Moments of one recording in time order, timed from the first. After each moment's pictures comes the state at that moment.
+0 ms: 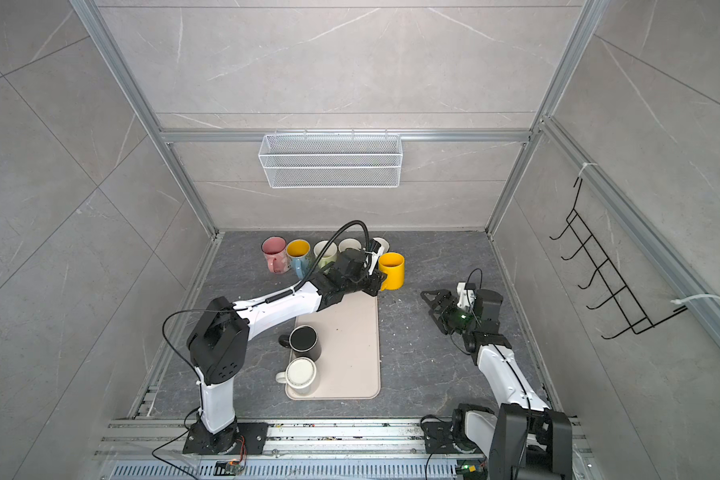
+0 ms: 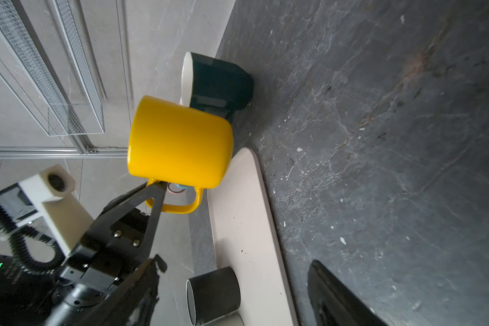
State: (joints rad) left arm -0.83 1.97 1.52 -0.08 0.07 -0.23; right arm -0.18 1.10 0.49 0.04 -0.78 0.92
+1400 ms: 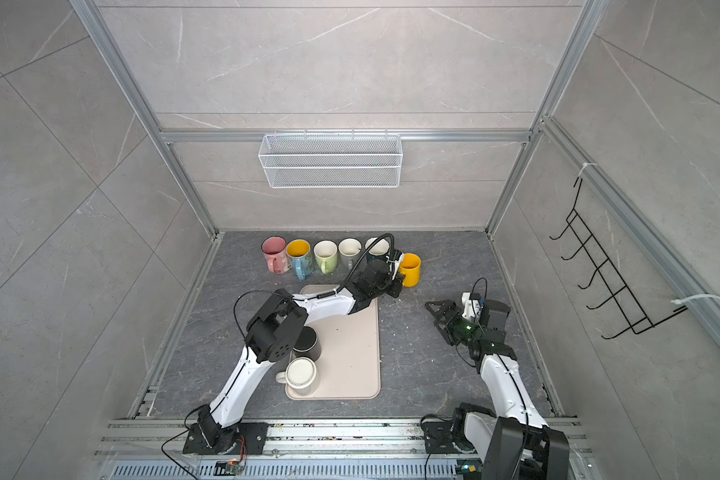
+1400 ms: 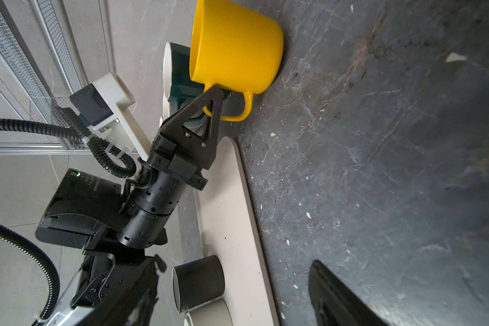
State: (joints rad) left arm -0.86 2.38 1.76 0.19 -0.05 -0.18; right arm -0.25 1.03 0.44 -0.08 -0.82 0.81
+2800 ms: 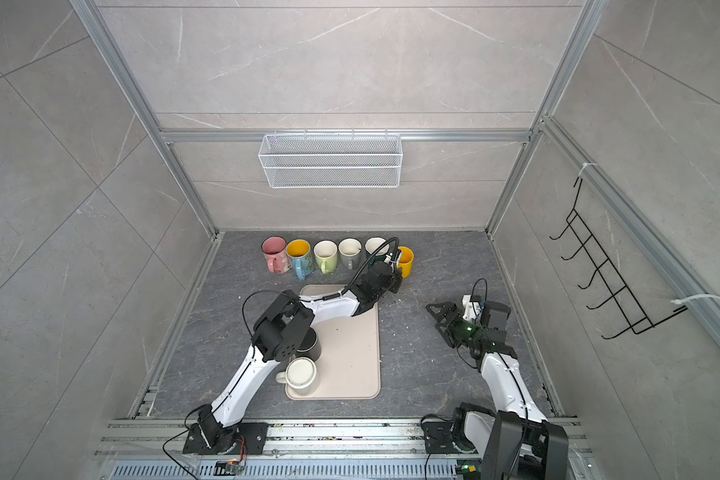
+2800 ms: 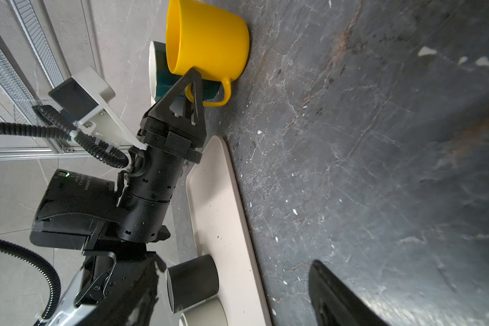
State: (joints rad) left arm -0.87 2.45 1.81 0.28 -0.28 -0.07; right arm -0.27 1.05 0.44 -0.11 -0.82 0.78
